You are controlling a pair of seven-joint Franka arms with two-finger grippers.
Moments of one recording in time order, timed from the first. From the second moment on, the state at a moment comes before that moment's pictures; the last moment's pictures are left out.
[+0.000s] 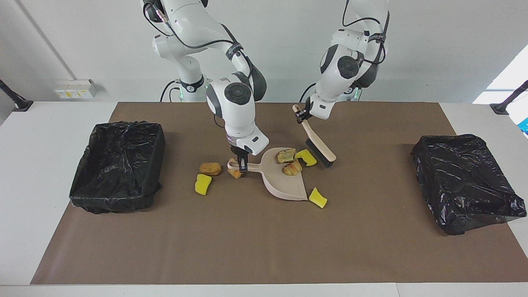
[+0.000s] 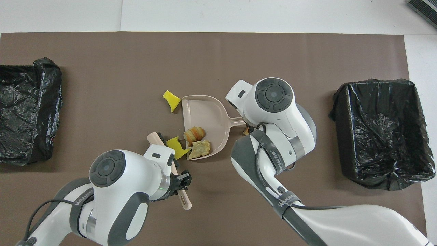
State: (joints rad) left arm -0.56 -0.15 -0.06 -2.36 -0.40 2.13 -0.82; right arm 0.33 0.35 0.15 -1.74 -0.10 2.11 -1.13
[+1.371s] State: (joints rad) left arm -0.63 -0.05 -0.04 -2.30 -0.38 2.17 -0.64; right arm 0.32 0.35 0.15 -1.74 -0.10 2.11 -1.13
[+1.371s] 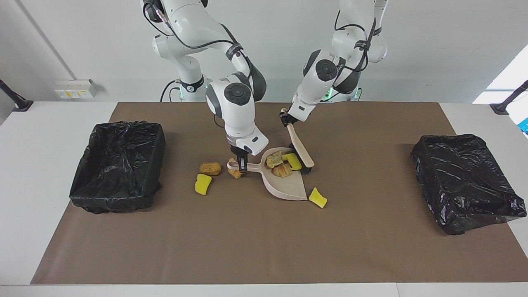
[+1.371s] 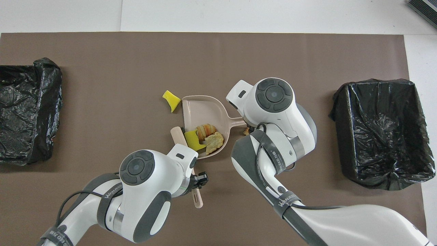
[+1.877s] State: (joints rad) left arm -0.38 -0.02 -0.01 -2.12 -0.15 1.92 -0.09; right arm 0.32 0.35 0.15 -1.74 -0.10 2.11 -1.13
